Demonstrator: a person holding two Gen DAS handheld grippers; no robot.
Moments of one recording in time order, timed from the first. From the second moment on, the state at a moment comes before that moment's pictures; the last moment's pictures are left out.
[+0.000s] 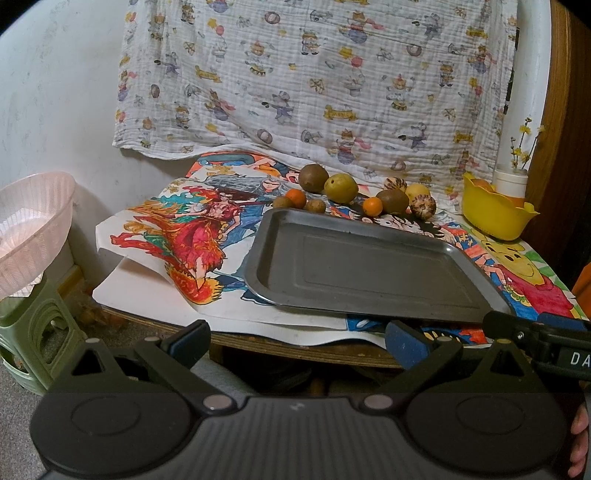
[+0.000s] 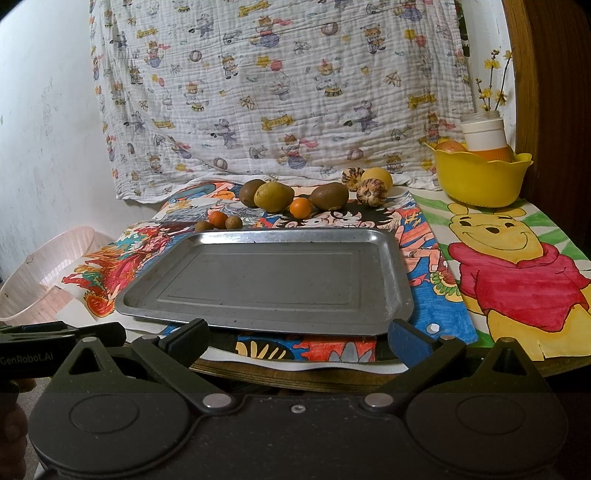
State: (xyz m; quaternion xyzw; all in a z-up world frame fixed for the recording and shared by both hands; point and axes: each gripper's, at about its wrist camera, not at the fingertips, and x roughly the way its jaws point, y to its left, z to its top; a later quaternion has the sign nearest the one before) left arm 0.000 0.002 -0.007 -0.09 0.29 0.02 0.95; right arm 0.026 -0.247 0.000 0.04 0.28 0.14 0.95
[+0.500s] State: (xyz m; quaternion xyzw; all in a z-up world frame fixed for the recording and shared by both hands) left arm 0.002 0.005 -0.014 -0.08 0.30 0.03 0.95; right arm 0.028 -0.248 0.002 0.03 0.27 0.14 0.95
